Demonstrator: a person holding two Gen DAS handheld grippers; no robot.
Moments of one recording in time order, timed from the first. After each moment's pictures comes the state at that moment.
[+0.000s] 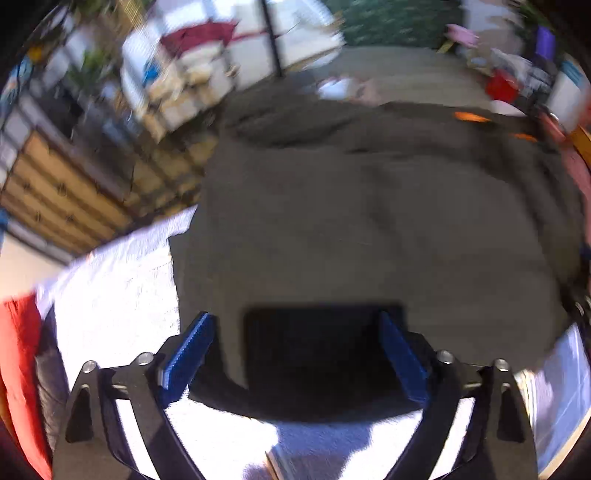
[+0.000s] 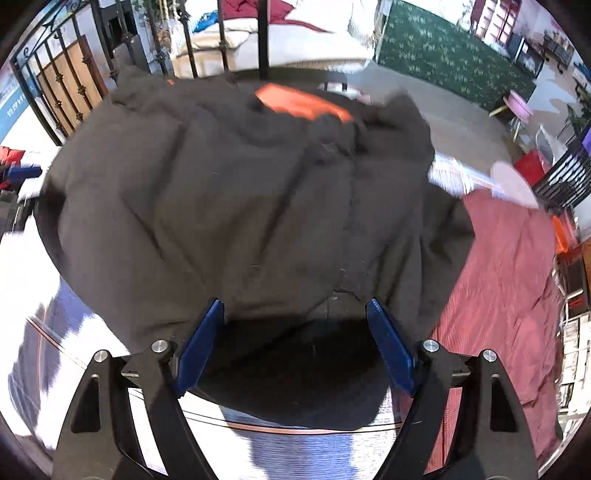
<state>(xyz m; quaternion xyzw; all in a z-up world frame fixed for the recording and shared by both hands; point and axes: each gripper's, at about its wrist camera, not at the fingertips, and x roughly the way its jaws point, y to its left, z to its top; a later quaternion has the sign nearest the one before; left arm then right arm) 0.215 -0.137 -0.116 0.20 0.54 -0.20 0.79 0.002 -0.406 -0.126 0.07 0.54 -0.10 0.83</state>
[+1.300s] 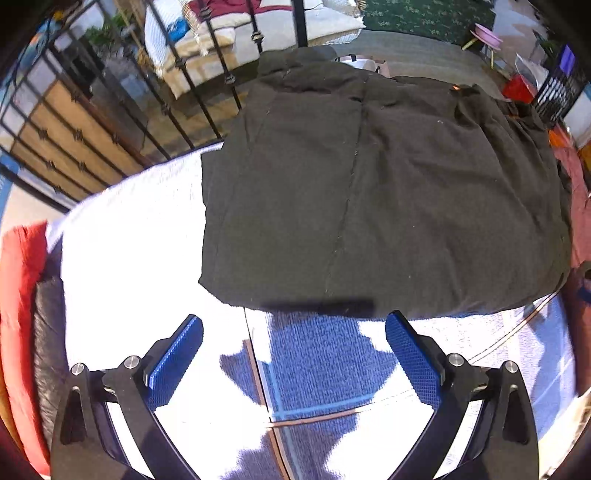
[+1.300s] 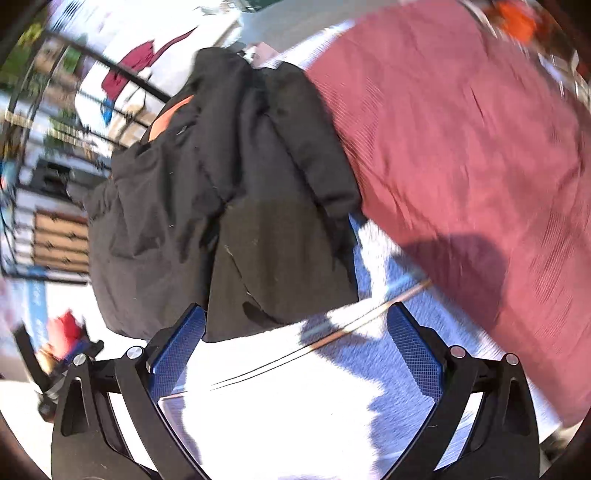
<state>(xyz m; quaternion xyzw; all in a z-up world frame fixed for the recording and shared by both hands) 0.147 -0.097 -0.090 0.18 0.58 -0.17 0.78 -0.125 -0.475 -0.118 0.44 0.50 -0.18 0.72</state>
